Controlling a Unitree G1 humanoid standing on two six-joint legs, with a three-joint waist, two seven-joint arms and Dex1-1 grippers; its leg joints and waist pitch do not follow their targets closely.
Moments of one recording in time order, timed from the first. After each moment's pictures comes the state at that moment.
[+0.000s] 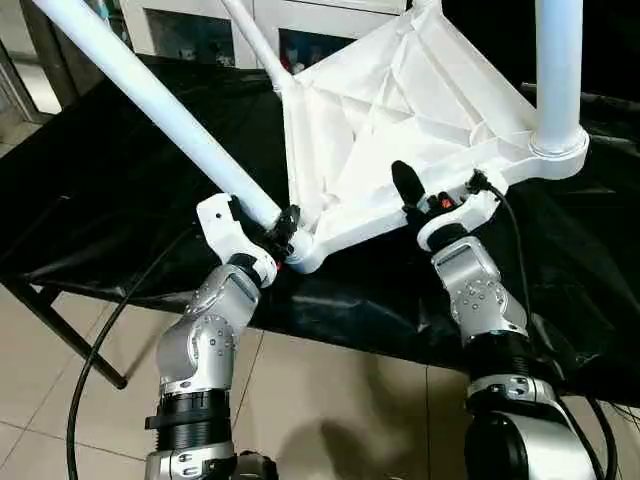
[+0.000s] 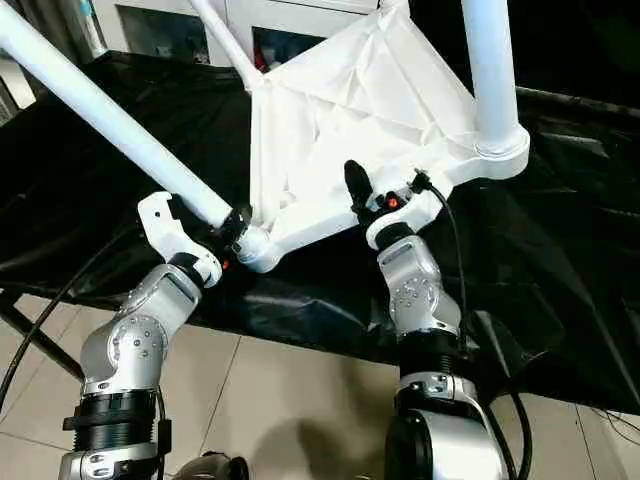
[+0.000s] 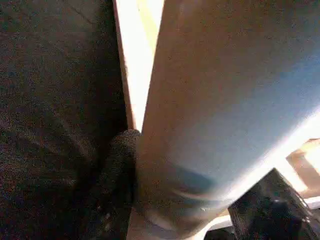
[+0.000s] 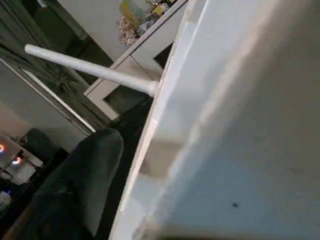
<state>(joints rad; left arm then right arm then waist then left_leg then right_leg) -0.39 -0.14 0.23 0.06 -0.43 0.55 -0.11 -0.66 0.03 -0.36 0.60 0.58 0.18 0.31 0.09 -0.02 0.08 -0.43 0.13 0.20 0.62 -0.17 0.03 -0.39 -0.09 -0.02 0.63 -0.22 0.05</state>
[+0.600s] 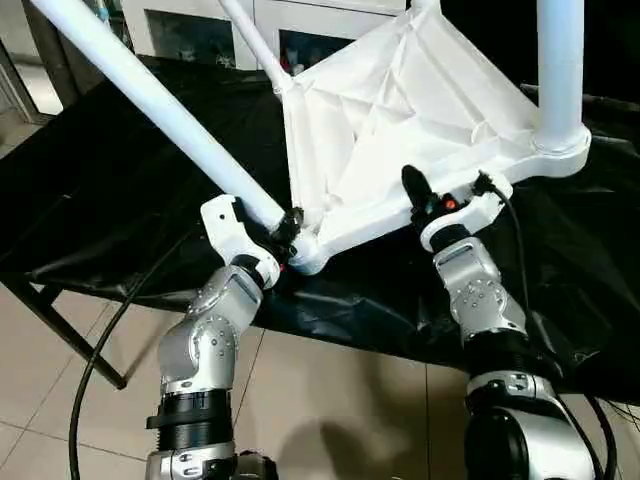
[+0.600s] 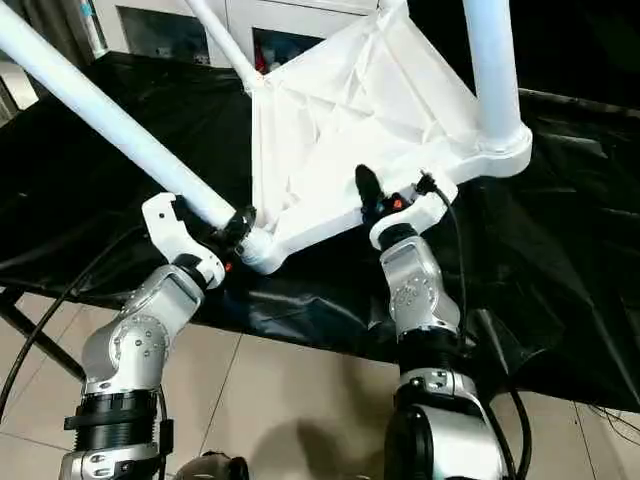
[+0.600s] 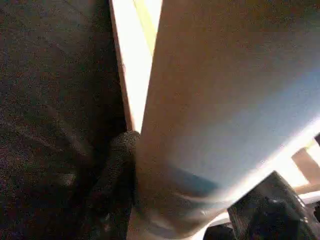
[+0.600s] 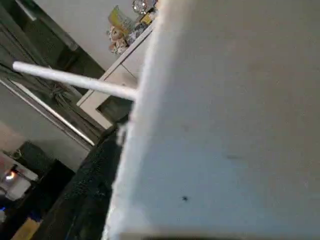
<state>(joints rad) -0.39 -0.15 0.23 0.07 -0.43 0.56 -0.11 -0.68 0.03 -0.39 0.64 0.59 0.15 0.28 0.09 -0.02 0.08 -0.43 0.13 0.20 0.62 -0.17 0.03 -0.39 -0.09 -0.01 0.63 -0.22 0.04</state>
